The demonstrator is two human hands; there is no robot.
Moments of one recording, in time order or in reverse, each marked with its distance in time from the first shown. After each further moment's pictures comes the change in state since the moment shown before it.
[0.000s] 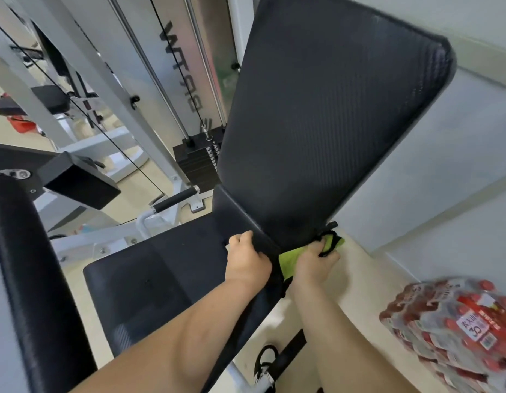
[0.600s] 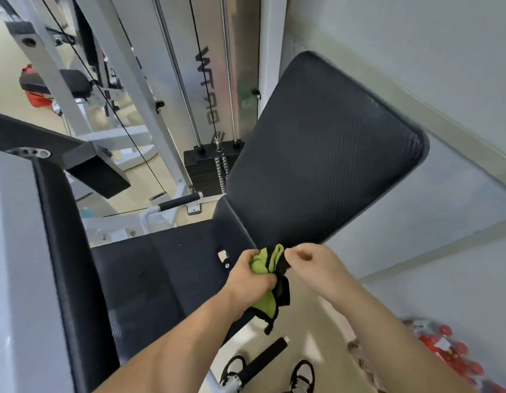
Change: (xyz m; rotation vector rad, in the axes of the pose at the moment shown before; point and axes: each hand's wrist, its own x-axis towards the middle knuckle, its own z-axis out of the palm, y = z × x) left_hand -0.052 0.032 -0.020 -0.541 -0.167 -0.209; right_hand -0.061 -0.134 -0.065 -1.043 -0.760 -0.514
